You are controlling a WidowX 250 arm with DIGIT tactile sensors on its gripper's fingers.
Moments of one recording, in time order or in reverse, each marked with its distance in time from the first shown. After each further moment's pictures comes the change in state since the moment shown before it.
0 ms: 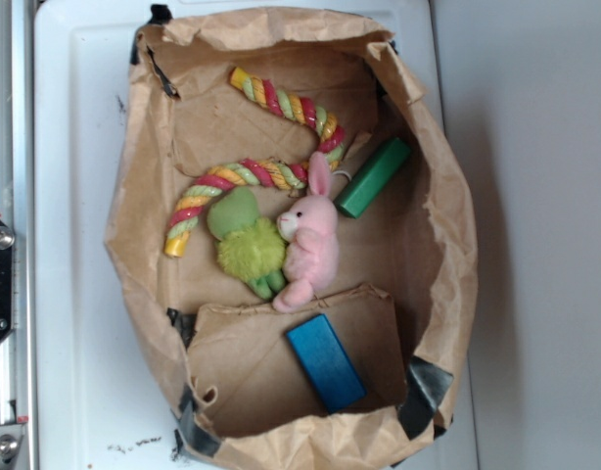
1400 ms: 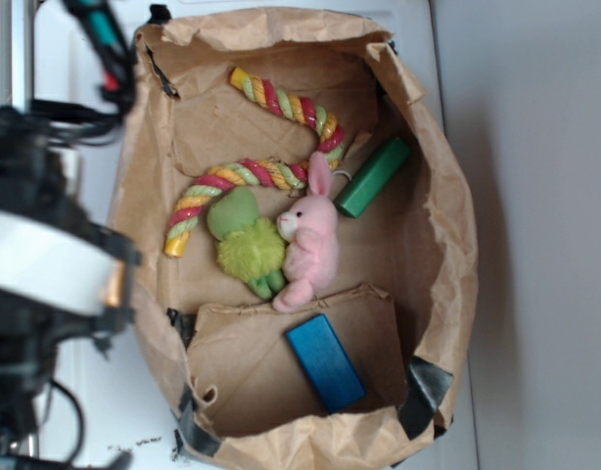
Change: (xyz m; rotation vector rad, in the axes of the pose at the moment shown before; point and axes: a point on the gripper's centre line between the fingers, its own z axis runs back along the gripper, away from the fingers) arm 0.074 0.011 -0.034 0.033 -0.002 -0.209
